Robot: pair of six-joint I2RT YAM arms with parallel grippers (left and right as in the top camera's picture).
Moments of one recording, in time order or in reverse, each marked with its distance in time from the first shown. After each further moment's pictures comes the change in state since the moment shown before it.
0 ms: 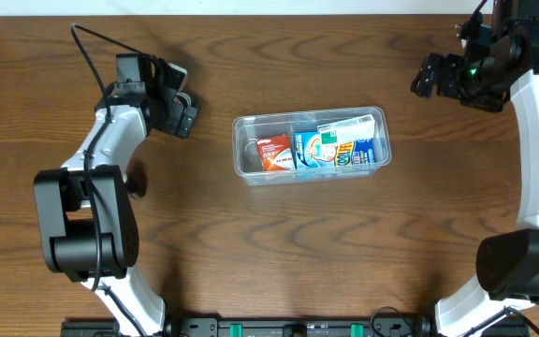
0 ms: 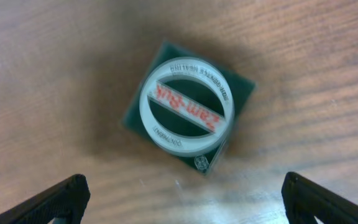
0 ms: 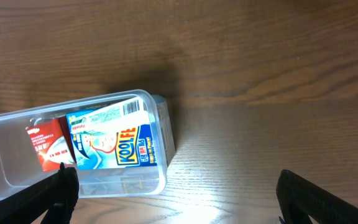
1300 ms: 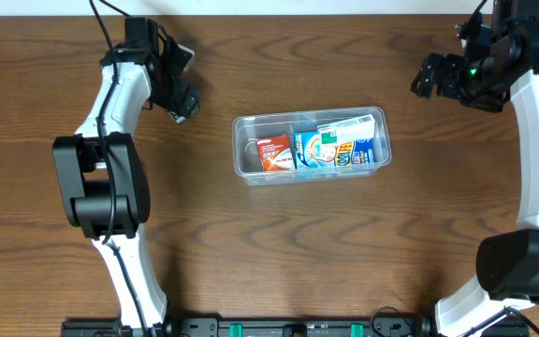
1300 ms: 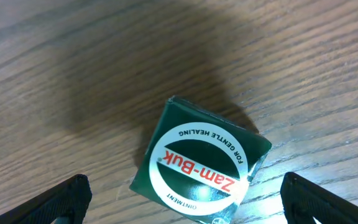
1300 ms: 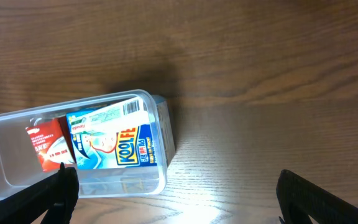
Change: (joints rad) left arm -0.019 0.276 0.446 -0.317 -0.003 0.078; right arm 0.000 0.000 0.000 0.000 0.000 0.000
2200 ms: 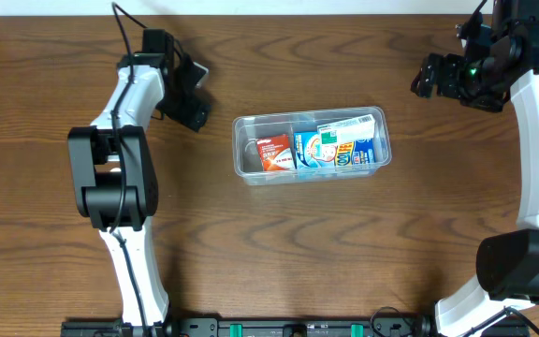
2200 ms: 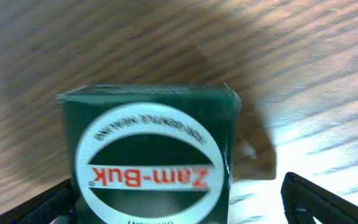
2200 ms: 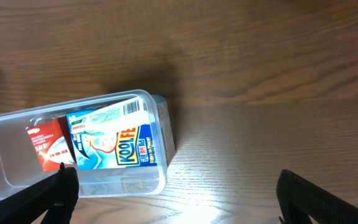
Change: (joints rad) left arm -0.048 0.061 0.000 -0.071 0.000 0.024; right arm 0.000 0.000 0.000 0.000 0.000 0.000
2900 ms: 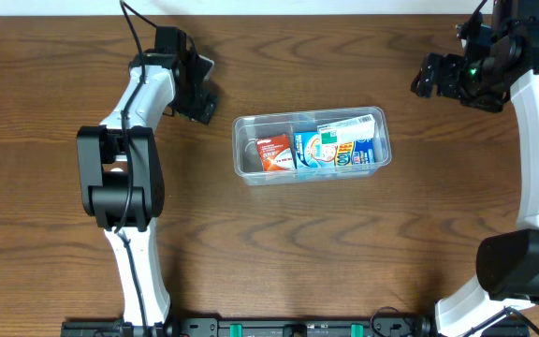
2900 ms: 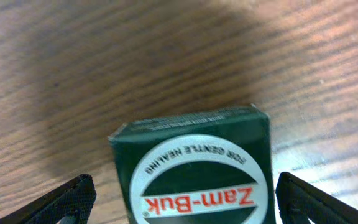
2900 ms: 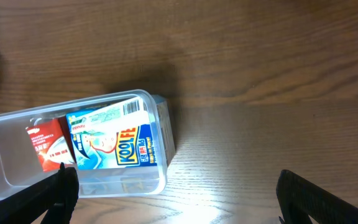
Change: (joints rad) left arm -0.035 0.000 0.000 0.088 -0.039 -0.139; right arm 0.000 0.000 0.000 0.000 0.000 0.000
